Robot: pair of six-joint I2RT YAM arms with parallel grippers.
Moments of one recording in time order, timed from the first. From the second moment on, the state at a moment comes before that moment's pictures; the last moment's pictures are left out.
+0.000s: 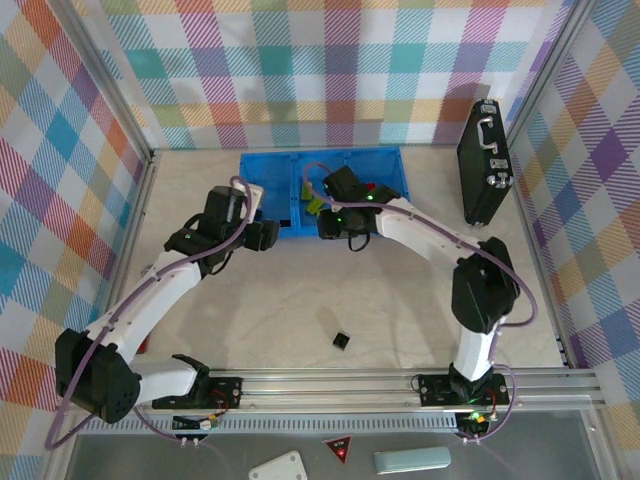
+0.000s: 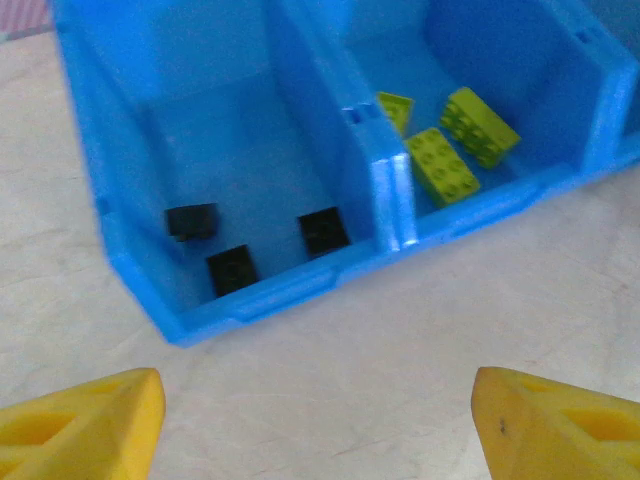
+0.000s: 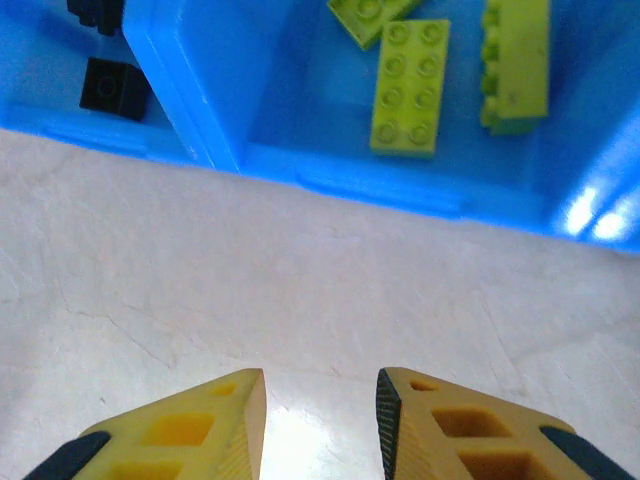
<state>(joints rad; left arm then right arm) -0.43 1.24 1.04 -0.52 -0.07 -0.05 0.70 1.80 1.53 -0.75 -0.03 0.48</state>
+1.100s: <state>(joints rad) -1.06 1.69 1.29 -0.92 -0.17 -0.58 0.47 1.06 0.81 -0.69 0.14 0.52</state>
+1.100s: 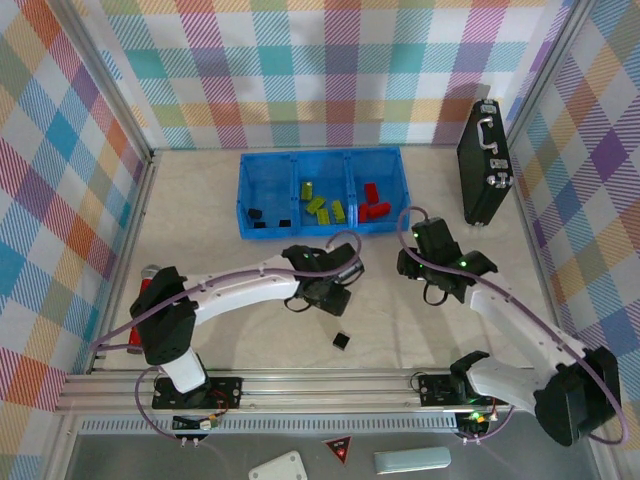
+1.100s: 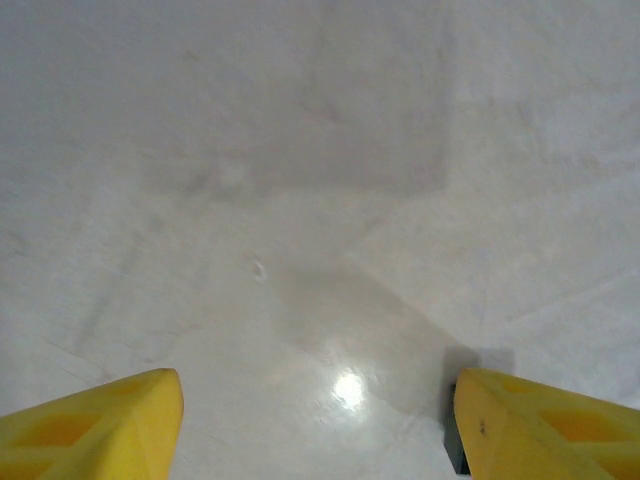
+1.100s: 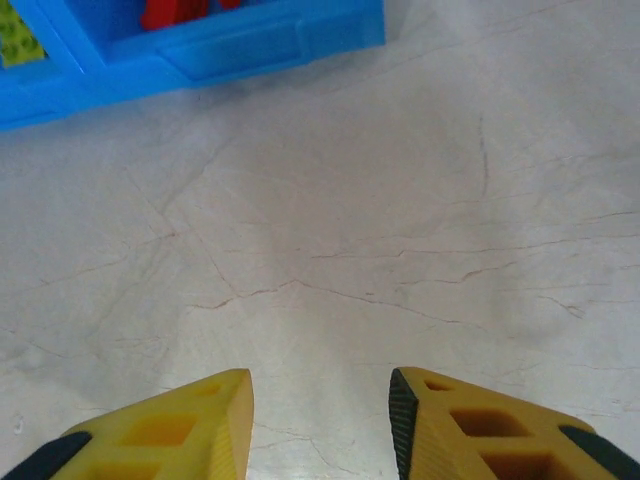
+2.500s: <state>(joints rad) -1.26 1.91 1.31 -0.93 -0.02 -0.76 0.40 0.80 0.78 -0.79 0.15 0.50</state>
